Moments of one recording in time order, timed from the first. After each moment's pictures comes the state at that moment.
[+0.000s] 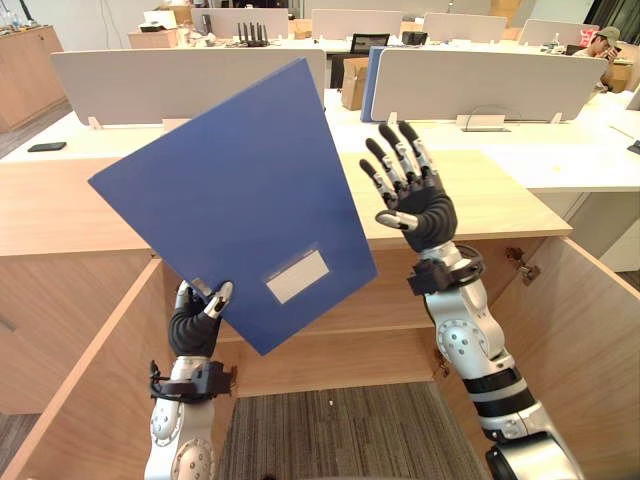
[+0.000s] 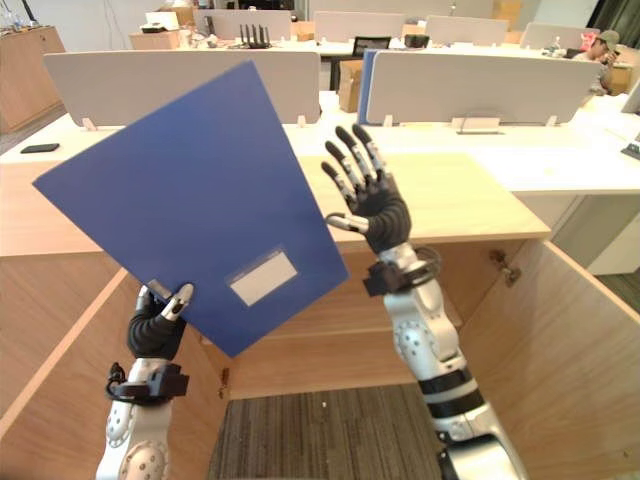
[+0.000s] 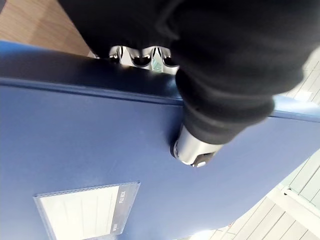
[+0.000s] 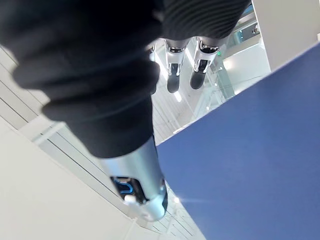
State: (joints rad) left arm 0.28 0.12 -0.03 -0.28 -0.68 -0.27 -0.17; right arm -0.42 -0.32 0.24 -0.03 0.85 -0.21 0.25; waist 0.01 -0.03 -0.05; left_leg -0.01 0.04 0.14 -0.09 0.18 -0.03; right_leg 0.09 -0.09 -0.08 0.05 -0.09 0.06
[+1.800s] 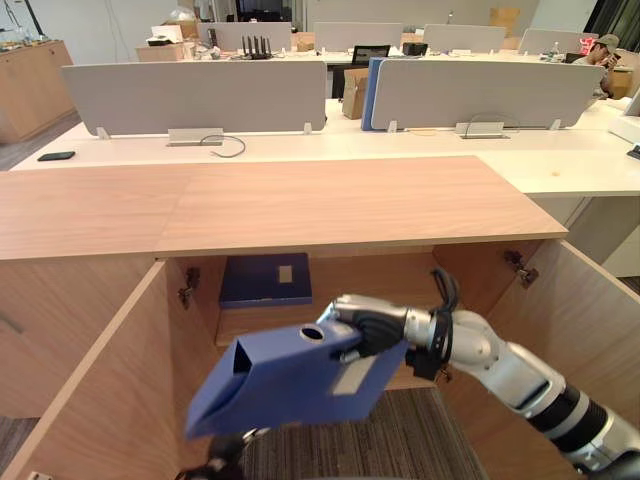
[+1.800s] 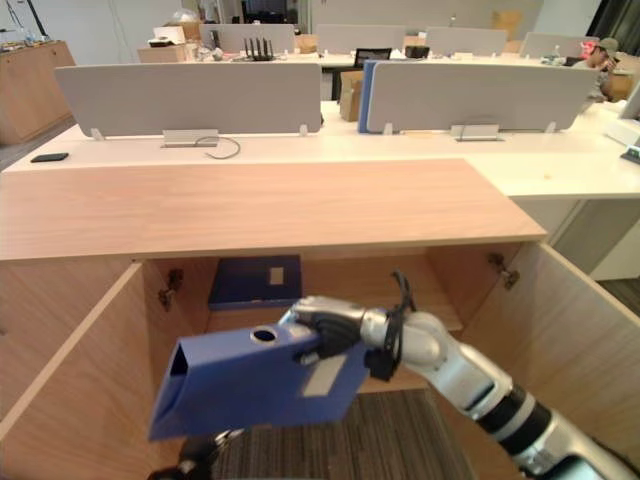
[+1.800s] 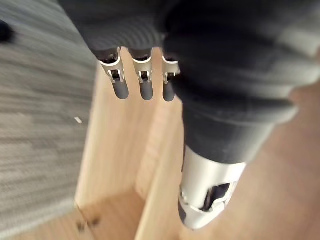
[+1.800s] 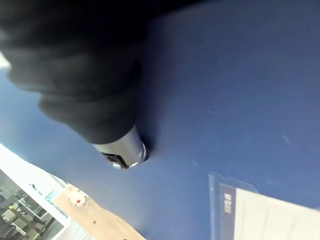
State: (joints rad) left arm 0.27 0.12 0.10 0.84 -0.52 -0.11 -0.20; right arm -0.28 -0.78 0.64 -0.29 -0.09 -0.23 0.45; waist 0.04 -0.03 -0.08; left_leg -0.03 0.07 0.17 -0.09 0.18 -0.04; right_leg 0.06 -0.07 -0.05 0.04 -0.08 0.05
